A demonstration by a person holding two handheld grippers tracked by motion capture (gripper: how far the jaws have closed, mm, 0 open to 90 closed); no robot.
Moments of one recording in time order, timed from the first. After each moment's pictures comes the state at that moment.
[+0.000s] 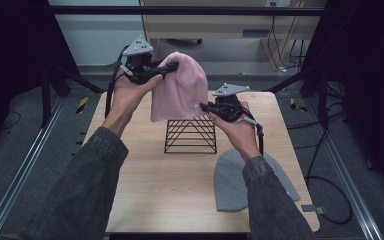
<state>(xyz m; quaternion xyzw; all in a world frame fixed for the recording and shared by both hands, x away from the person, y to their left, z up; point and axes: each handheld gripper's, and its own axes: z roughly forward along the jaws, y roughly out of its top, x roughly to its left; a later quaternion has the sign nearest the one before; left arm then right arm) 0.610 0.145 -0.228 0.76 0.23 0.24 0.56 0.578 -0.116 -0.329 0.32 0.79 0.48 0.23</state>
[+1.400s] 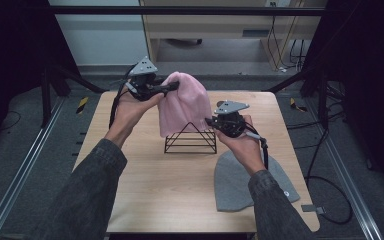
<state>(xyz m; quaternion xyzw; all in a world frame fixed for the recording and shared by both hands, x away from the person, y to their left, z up) 0.604 0.145 -0.277 0.78 0.23 0.22 0.53 0.557 -0.127 -0.366 0.30 0.81 0.43 0.25</state>
